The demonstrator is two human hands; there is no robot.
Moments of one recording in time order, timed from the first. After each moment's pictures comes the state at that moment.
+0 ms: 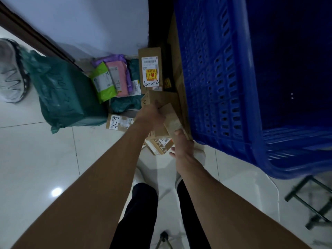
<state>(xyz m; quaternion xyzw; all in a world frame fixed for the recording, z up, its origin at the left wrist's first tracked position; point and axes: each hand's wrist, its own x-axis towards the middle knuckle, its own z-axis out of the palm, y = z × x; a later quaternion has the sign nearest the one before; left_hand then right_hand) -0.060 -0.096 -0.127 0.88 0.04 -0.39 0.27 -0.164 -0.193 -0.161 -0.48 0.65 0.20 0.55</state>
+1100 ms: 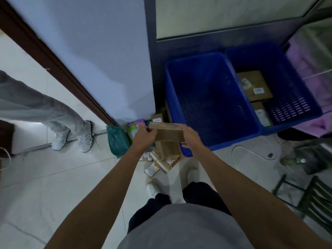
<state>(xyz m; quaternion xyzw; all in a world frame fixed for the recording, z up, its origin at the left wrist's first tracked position) -0.127 -0.034 0.317 0.84 0.15 -0.26 0.45 -0.163 -0.213 0.318 -0.65 0.40 0.22 0.61</state>
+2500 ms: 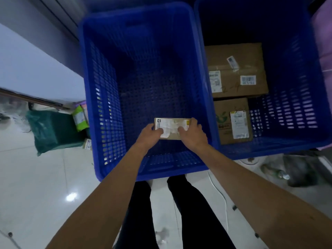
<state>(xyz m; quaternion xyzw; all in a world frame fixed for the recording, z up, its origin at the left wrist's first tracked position) -0.042 -0.436 0.099 0.74 0.26 -0.41 0.46 -0.061 -0.603 0.116 -0.83 0.27 0.35 0.33</state>
